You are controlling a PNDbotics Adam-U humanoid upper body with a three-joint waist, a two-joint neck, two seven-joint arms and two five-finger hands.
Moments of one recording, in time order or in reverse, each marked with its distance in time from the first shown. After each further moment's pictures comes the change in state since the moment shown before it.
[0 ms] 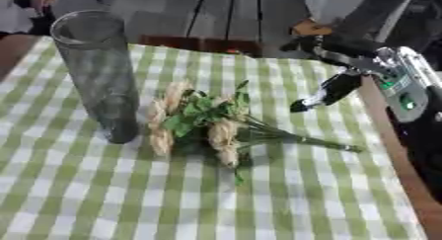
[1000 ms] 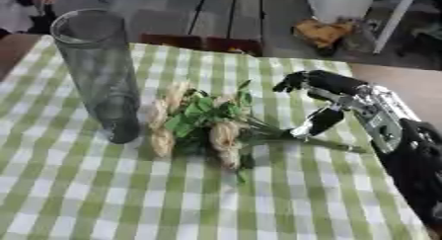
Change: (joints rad) left arm -0.009 0.000 -0.001 0.000 0.001 -0.001 -0.002; right arm 0.050 0.055 0.104 0.085 0.059 -0.028 -0.189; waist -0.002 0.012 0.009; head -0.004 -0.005
